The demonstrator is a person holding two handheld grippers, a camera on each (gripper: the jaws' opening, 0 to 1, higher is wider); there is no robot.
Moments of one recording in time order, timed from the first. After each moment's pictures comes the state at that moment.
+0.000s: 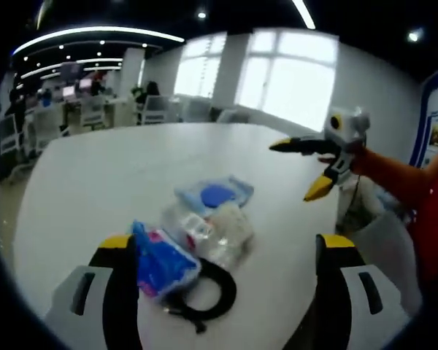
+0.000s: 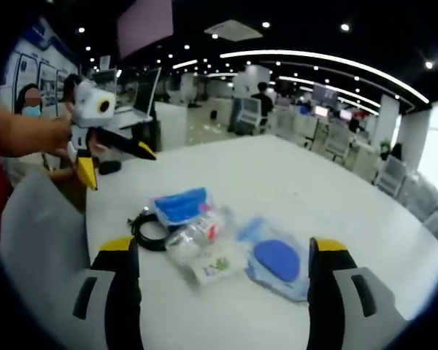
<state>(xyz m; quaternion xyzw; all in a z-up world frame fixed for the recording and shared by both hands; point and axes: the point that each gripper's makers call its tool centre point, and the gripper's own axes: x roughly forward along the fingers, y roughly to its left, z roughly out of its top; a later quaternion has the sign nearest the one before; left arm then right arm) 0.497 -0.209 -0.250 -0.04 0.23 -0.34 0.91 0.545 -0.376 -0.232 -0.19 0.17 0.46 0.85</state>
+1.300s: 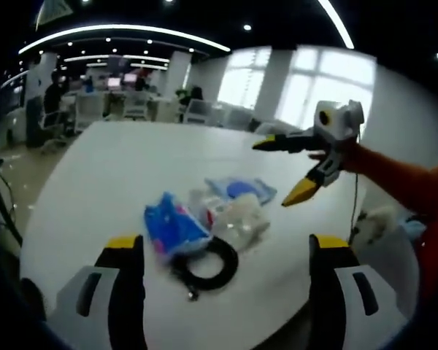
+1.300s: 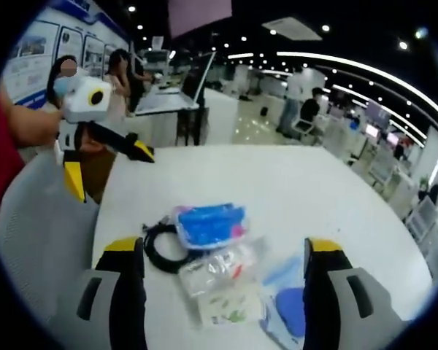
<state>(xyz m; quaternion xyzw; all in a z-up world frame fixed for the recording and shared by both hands) 0.474 -0.194 -0.254 -0.08 0.23 -0.22 0.95 0.573 -0.286 -0.241 -0.25 0.16 0.58 0.76</state>
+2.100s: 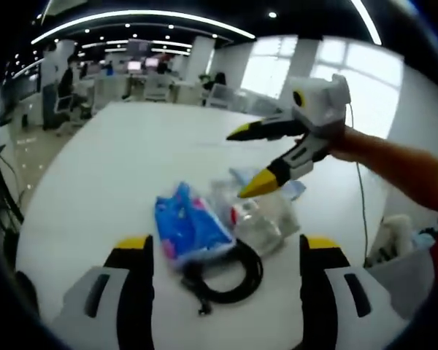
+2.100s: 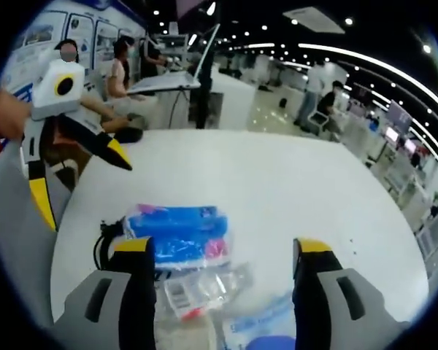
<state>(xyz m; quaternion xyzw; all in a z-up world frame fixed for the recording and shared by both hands) 0.519 -0.188 -0.297 -0.09 0.28 -0.16 0.94 0.640 -0.218 -0.301 -0.29 0.18 0.61 0.71</state>
